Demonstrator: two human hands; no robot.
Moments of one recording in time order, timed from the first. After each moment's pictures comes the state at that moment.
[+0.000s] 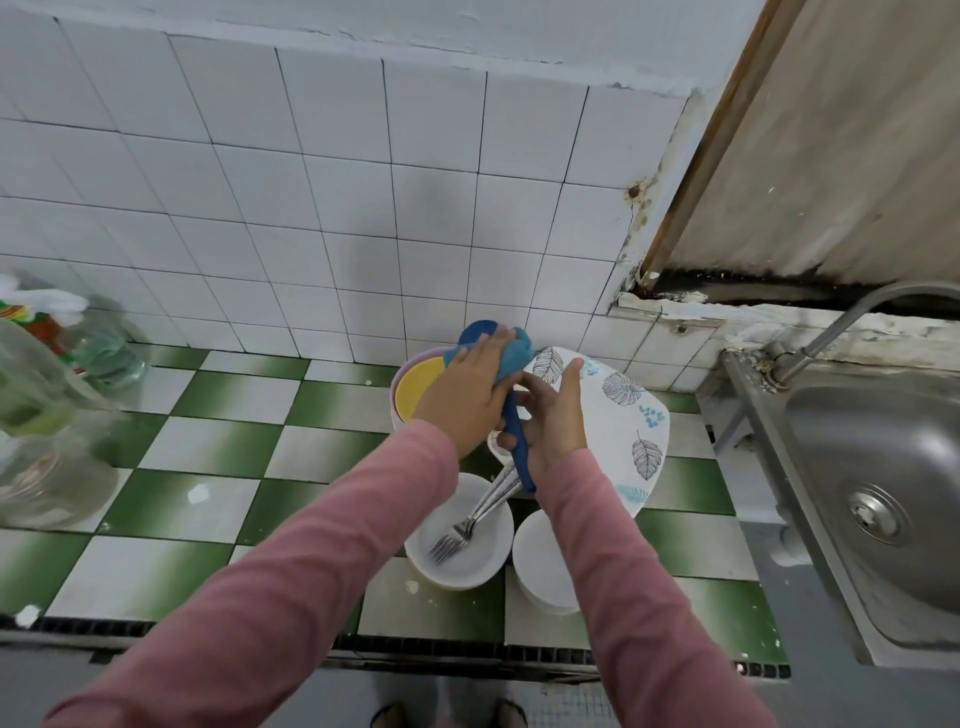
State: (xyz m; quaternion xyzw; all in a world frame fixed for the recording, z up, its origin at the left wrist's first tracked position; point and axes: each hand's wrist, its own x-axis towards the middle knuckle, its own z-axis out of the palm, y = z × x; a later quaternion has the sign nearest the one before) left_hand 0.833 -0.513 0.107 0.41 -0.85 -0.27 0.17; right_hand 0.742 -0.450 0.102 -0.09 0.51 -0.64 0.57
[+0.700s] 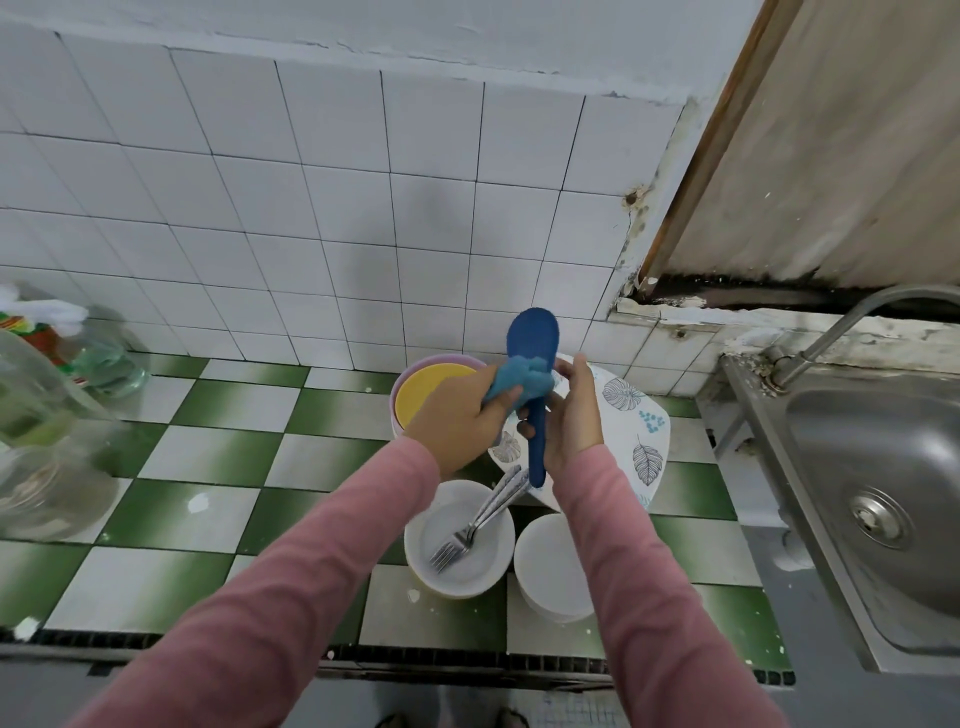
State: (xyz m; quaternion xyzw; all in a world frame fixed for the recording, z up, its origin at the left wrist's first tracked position) left_hand 0.849 -0.505 0.106 0.36 -0.81 -0.39 0.24; right_hand 0.720 -0.462 0.102 -0.05 0.54 -0.67 0.52
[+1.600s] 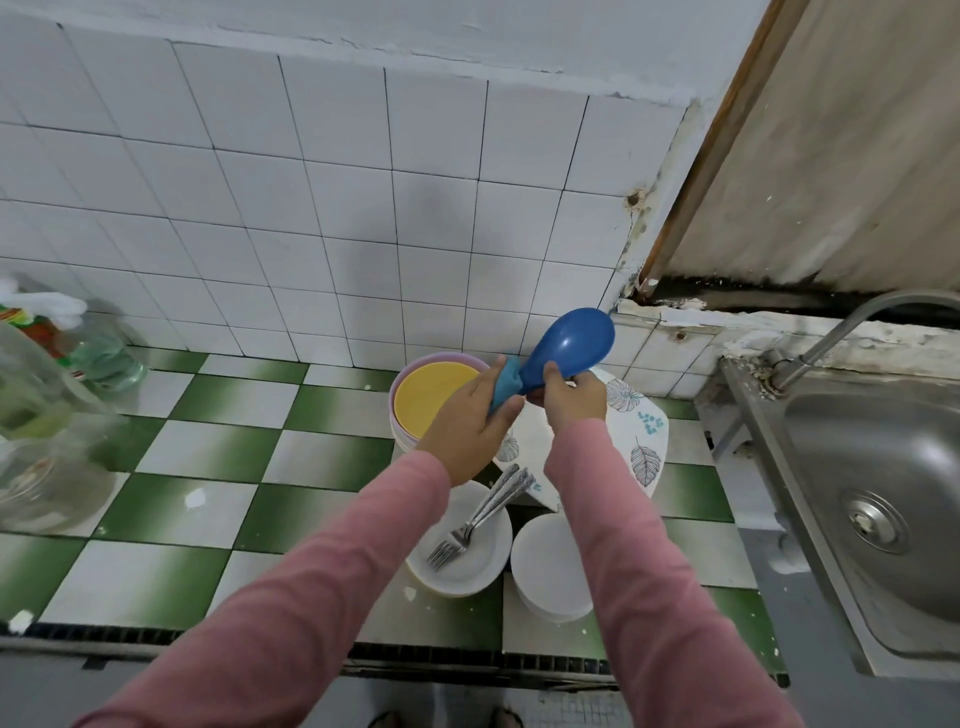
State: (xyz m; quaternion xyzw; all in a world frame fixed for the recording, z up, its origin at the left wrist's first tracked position) left_hand 0.836 -0.508 0.068 0.36 -0.80 -0.41 0.24; right_hand 0.712 -0.476 0.102 -0.16 0.75 -0.55 0.33
